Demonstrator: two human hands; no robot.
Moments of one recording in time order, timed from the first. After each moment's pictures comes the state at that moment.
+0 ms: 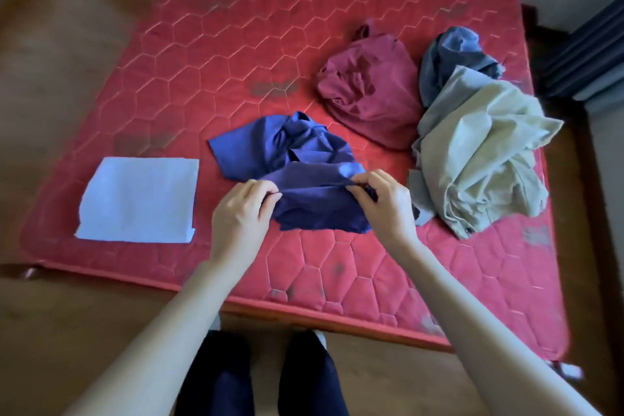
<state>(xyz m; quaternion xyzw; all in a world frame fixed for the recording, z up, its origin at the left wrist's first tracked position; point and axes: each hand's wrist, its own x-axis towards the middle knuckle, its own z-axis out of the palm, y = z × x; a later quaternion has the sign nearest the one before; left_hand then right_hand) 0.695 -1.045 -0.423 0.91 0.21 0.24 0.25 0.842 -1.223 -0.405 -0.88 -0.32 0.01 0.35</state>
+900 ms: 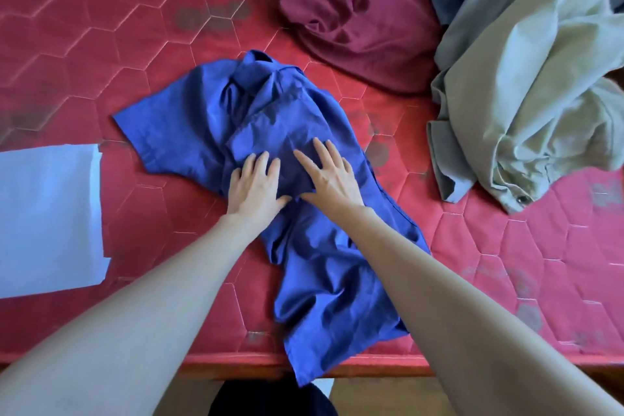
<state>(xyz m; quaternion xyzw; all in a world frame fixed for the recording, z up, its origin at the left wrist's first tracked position) 0.825 -1.039 -0.709 0.97 0.16 -0.12 0.11 0.913 -1.181 -0.694 -0.92 -0.36 0.18 0.04</state>
